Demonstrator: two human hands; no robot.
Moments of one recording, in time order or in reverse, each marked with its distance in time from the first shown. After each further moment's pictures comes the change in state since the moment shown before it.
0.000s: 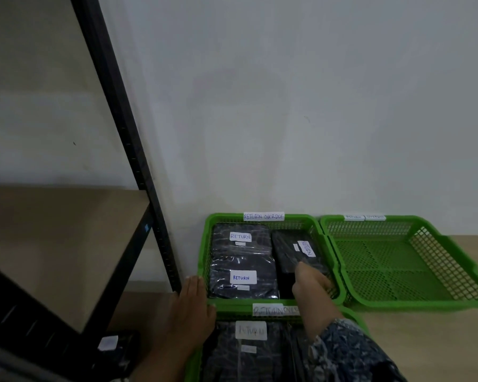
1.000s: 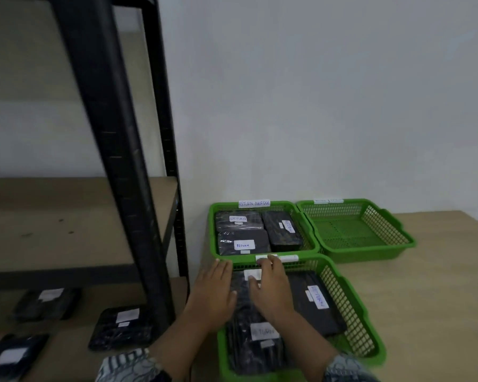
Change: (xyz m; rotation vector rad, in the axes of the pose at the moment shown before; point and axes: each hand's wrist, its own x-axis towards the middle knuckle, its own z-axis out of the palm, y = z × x) left_hand -0.132 -0.013 -0.029 0.000 0.201 0.408; right_hand -0.182 0.138 -0.066 -0.916 -0.059 -1.230
